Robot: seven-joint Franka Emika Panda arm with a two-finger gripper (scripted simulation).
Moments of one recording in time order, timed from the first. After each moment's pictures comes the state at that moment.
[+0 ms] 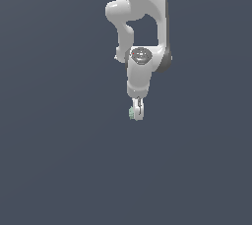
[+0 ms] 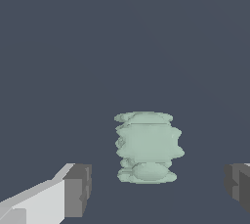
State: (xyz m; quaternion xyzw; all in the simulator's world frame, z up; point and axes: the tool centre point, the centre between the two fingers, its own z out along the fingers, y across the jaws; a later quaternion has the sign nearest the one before) arm -0.059 0.048 0.093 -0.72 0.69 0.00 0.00
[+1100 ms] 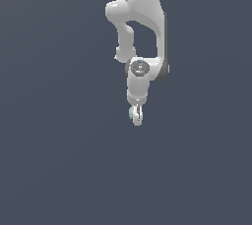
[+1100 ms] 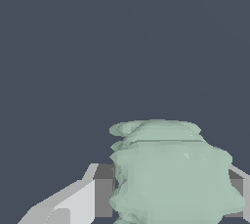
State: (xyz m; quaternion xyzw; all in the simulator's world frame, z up) arm -0.060 0.048 0.043 -0.72 0.69 0.00 0.00
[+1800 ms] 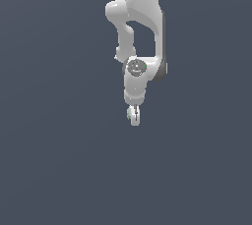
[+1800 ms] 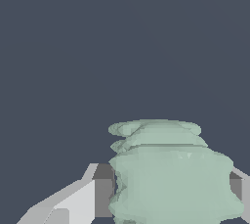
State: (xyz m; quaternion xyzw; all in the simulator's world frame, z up) arm -0.055 0.037 0.050 -0.72 0.69 0.00 0.00
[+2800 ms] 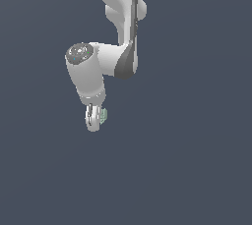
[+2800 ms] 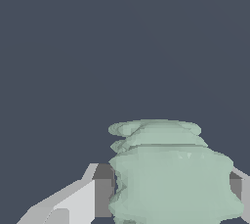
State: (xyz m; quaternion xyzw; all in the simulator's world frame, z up) arm 0.014 -0.115 0.146 -0.72 0.69 0.00 0.00
